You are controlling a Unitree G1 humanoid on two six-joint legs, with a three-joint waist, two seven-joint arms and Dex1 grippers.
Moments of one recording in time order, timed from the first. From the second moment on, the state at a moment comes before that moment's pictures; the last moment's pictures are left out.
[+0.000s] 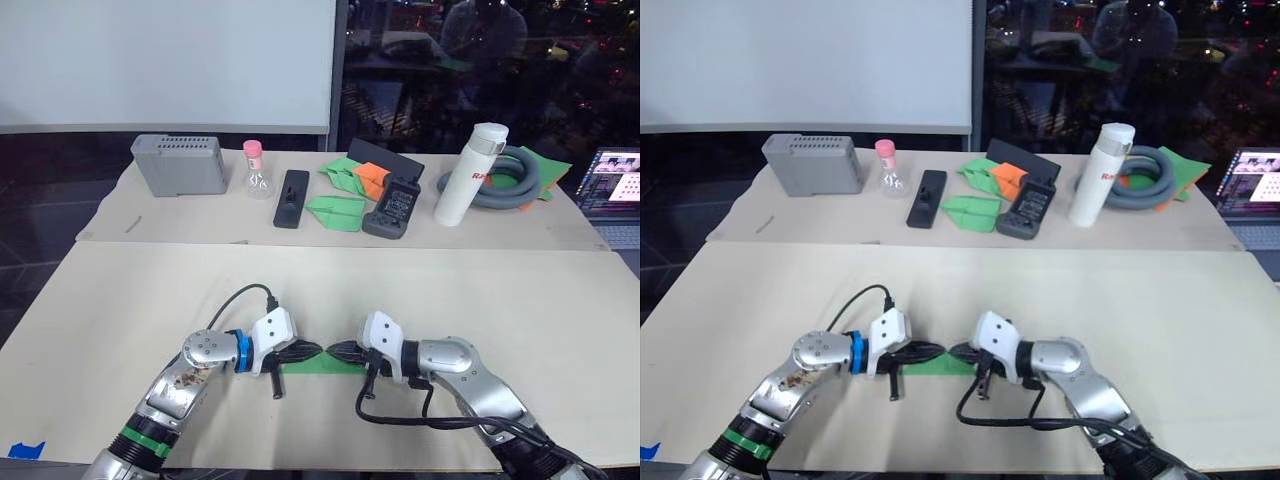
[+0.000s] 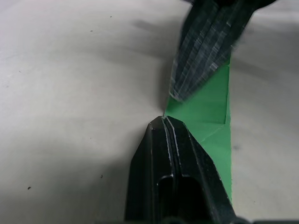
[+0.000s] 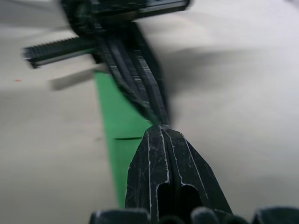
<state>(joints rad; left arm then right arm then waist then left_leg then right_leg) -0.22 0.54 -0.31 -0.07 -0.19 0.23 -0.99 -0.21 -0.48 0.38 -0.22 0.12 0.27 0.89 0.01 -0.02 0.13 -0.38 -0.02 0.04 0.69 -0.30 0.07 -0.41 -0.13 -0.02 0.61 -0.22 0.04</state>
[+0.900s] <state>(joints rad) -0.23 0.55 -0.32 -0.07 -0.20 0.26 -1.07 -0.09 -0.76 0.16 -0.21 0.25 0.30 1.01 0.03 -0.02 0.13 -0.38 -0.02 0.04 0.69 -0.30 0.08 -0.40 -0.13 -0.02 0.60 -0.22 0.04</state>
